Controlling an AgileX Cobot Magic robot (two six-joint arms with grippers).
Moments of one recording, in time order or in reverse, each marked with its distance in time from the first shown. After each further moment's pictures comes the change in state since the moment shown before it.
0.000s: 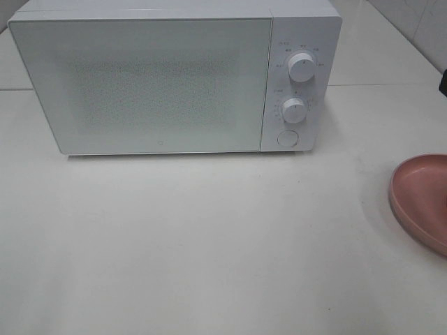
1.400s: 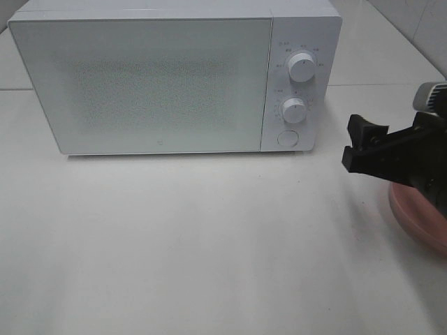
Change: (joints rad) left arm 0.000 0.000 0.000 0.000 0.000 0.000; right arm 0.463 0.681 0.159 0.527 -1.013 -0.234
